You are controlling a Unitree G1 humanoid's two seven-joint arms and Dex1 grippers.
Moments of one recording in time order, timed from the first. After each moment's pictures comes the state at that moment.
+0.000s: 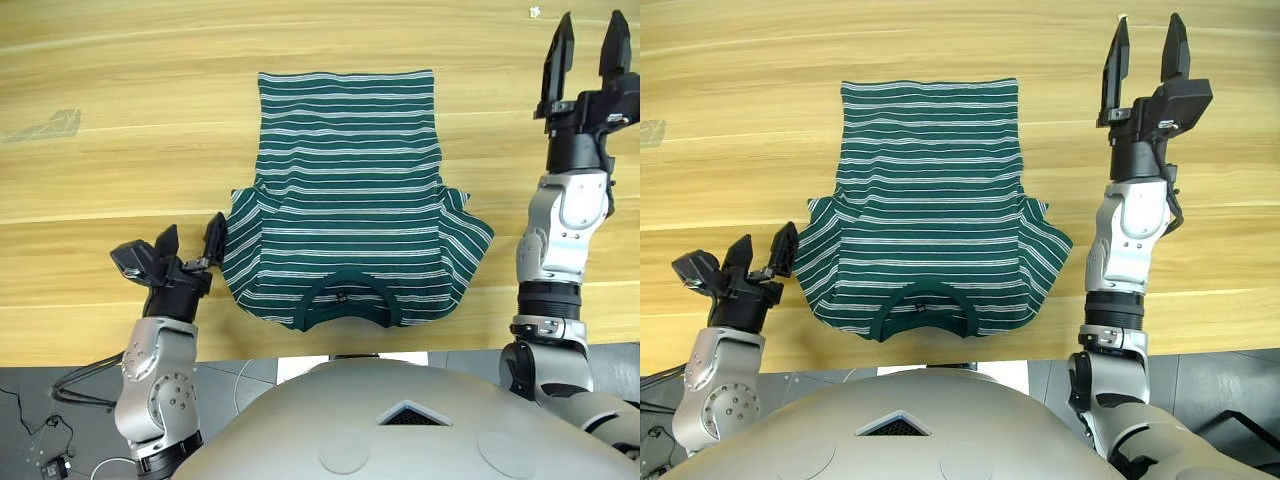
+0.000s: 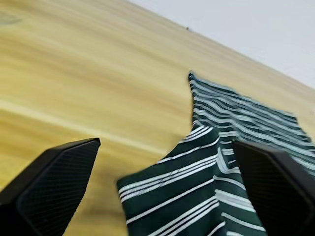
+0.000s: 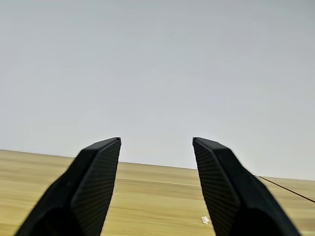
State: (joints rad) left arm 0.63 0.11 0.30 -0.53 -0.60 0.36 -0.24; right arm -0.19 -0.20 -0.15 0.18 0.17 -0.48 0.20
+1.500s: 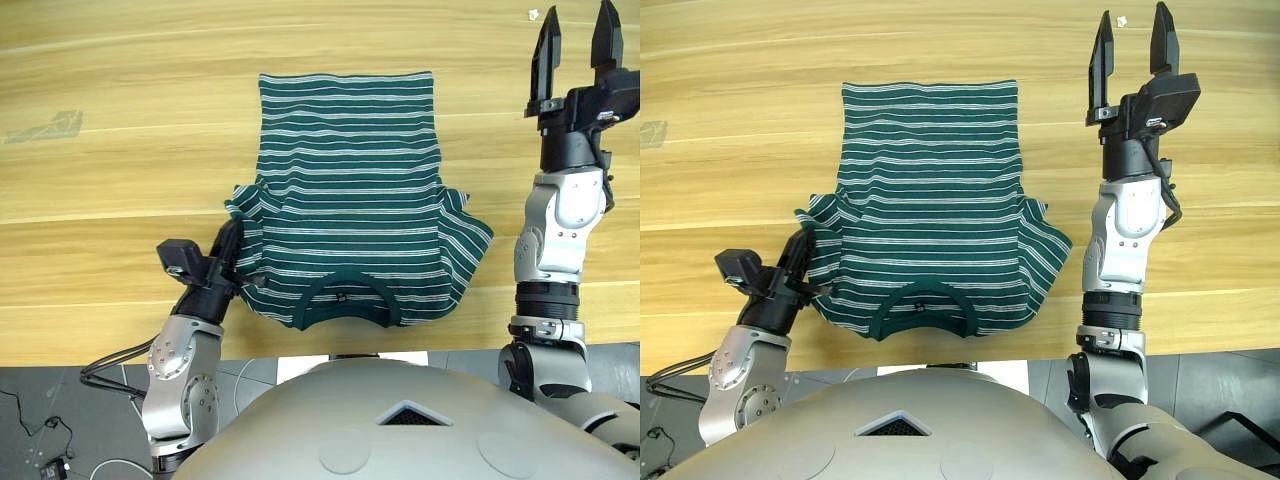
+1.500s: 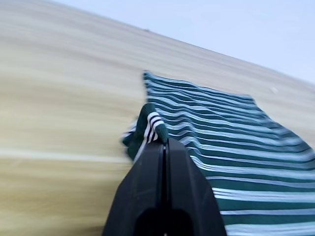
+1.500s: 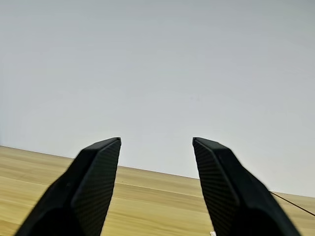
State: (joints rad) left arm 0.68 0.15 0.09 -0.56 -0.39 0.17 -0.36; right arm -0.19 -0.20 -0.13 0.15 0.14 -0.48 0.22
